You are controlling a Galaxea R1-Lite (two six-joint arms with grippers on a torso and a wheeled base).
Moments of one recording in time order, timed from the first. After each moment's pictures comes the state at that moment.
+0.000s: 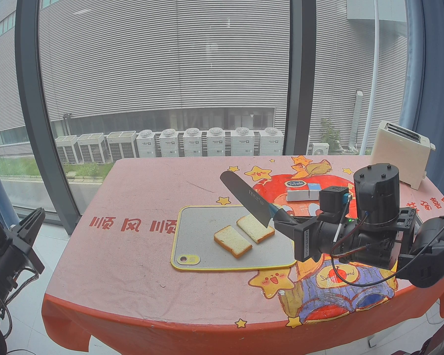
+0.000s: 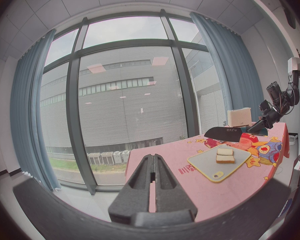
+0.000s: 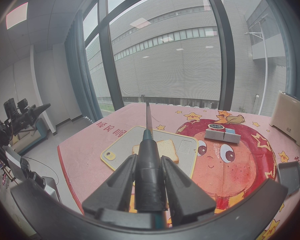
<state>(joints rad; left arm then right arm) 0.14 1.19 -0.02 -1.21 -0.30 0.12 0.69 1.73 -0.71 -0.58 -0.08 0.20</state>
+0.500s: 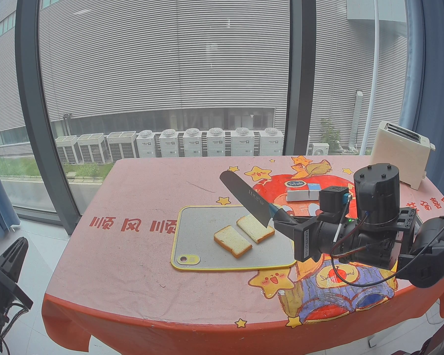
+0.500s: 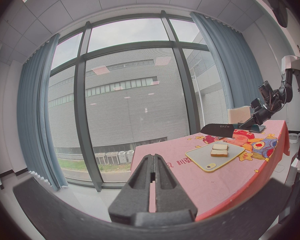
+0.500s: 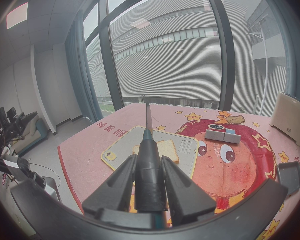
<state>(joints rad) 0.18 0.76 -0.02 -0.76 -0.30 0.14 0.69 1.73 -0.71 -0.58 -0.08 0.20</state>
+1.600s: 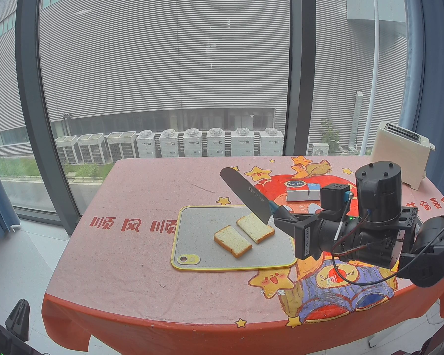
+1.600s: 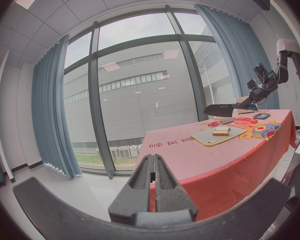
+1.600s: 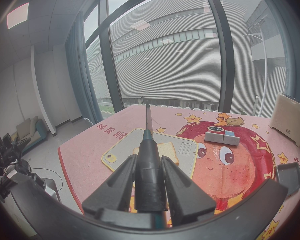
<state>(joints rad) 0.17 0.09 -0.02 -0.05 -0.16 0.17 0.69 1.72 -0.72 -0.58 -0.08 0.20</state>
